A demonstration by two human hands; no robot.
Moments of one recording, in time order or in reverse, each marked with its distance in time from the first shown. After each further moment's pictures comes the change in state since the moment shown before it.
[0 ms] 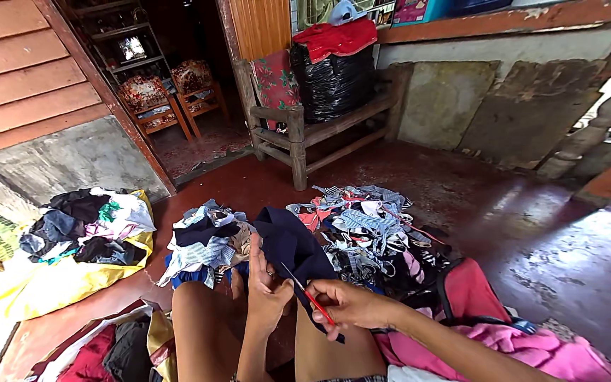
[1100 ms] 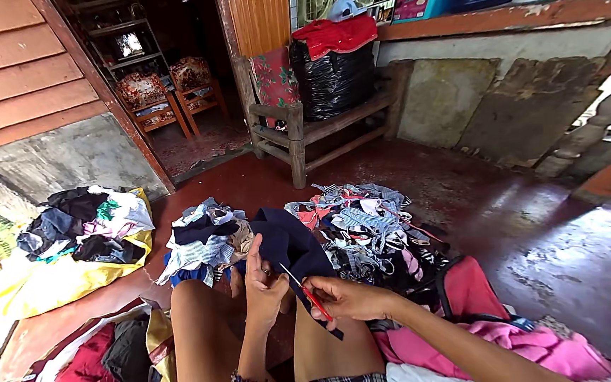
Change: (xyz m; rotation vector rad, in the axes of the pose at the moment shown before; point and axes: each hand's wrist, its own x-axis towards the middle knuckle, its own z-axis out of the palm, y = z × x) left_hand 0.000 -0.012 -0.004 -0.013 0.088 0.035; right_hand 0.006 0.001 -0.009 -0.129 -0.023 0.068
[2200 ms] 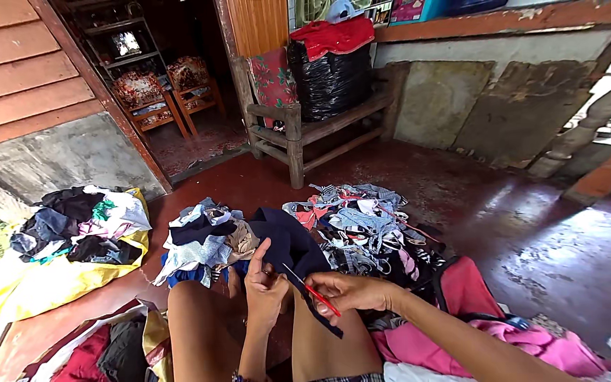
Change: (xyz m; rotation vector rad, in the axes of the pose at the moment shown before) left_hand -0.003 -0.007 0.003 -0.059 0.017 0.003; right_hand -0.003 0.005 -0.018 0.128 -0.105 -0.015
